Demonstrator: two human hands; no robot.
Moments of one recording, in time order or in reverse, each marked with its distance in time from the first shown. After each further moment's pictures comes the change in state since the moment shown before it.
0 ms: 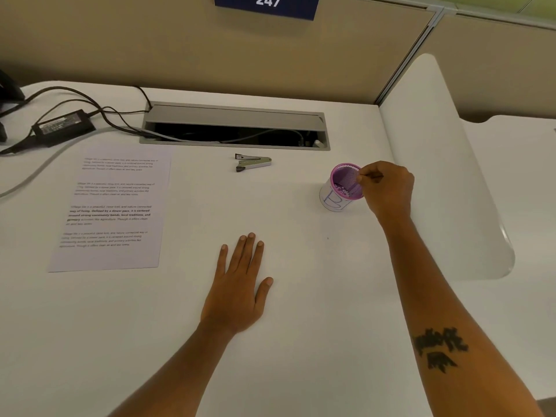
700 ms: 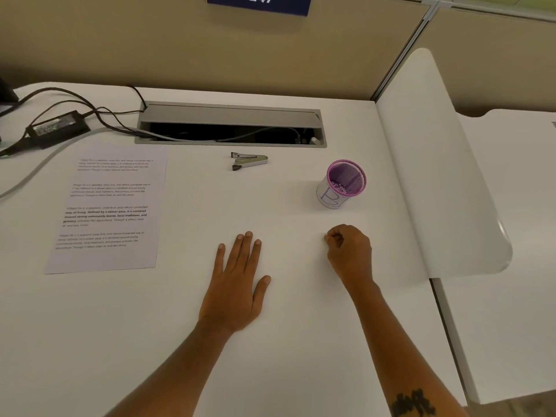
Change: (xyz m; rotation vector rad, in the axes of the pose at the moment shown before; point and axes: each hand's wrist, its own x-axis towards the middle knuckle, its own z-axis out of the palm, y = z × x) left_hand 0.001 0.001 -0.001 0.009 -0.017 -0.002; right_hand -0.123 0.045 0.061 -0.028 -0.184 0.095
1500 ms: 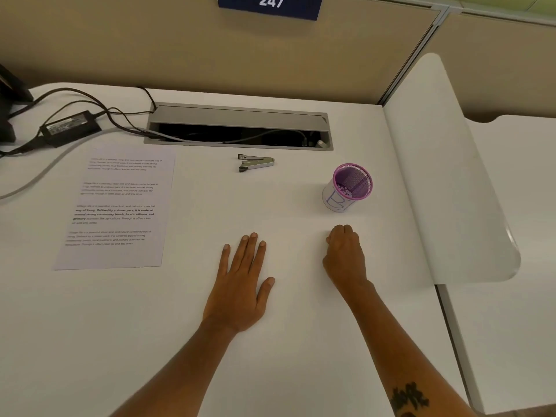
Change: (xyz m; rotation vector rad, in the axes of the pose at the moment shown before) left_hand 0.000 0.000 -0.001 0.013 -0.017 -0.012; right_hand 0.000 -0.005 0.022 -0.313 -0.092 -0.120
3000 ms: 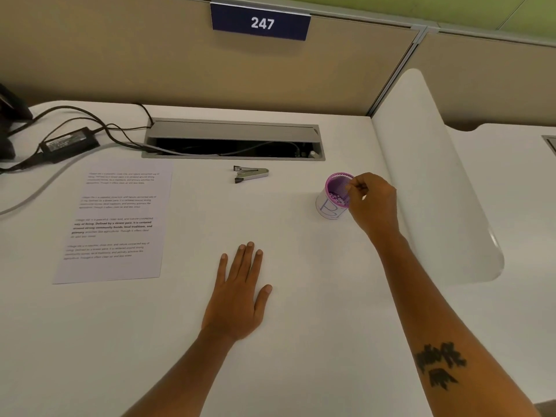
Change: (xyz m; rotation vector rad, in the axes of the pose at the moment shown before) left_hand -0.001 -0.002 0.004 -0.022 0.036 0.024; right_hand 0.081 -0.006 -0.114 0.348 0.294 -0.044
